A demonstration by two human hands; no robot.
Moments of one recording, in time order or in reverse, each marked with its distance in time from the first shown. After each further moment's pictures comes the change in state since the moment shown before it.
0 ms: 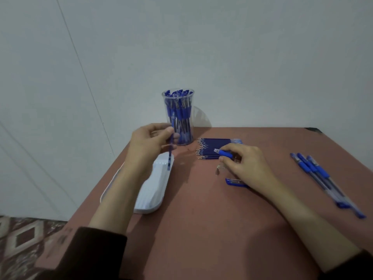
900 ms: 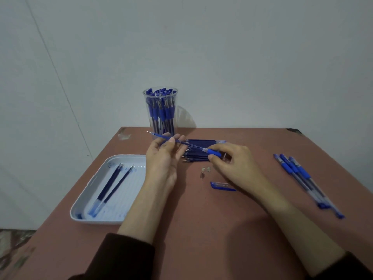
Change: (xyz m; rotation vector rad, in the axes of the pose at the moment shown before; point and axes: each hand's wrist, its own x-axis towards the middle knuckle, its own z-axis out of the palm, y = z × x) left_hand 0.009 -0.044 0.067 -0.692 0.103 -0.181; right_hand 0.001 0.000 -0.011 0.007 -0.001 0.035
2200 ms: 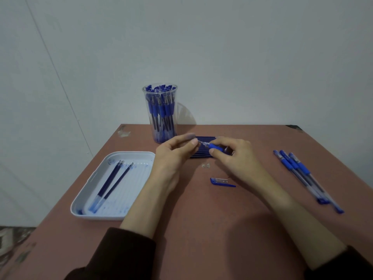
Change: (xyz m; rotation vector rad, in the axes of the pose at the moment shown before) left_hand -0.005 -0.008 -0.008 0.341 -0.255 -0.037; right_hand 0.001 -0.002 -0.003 0.140 -0.004 0.061
